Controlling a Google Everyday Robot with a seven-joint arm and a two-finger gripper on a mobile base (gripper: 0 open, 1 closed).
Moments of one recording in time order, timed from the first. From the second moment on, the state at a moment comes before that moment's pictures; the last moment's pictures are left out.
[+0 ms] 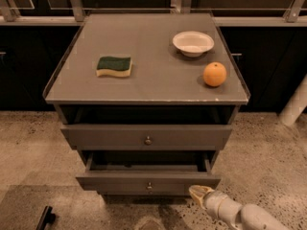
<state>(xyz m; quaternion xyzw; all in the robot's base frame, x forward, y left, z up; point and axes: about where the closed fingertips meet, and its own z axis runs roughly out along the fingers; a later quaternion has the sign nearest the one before) 0.479 -0.192 0.376 -0.25 0.83 0.19 0.46</state>
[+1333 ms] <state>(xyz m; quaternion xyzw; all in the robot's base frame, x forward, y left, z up) 0.543 -0.200 0.385 -0.20 0.81 0.13 0.53</state>
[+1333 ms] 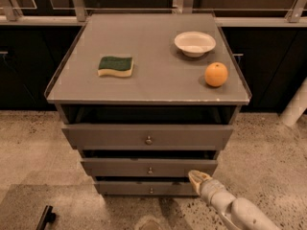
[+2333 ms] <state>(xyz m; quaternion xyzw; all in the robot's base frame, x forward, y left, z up) 0.502 -0.228 0.395 -0.19 0.82 0.16 0.52</state>
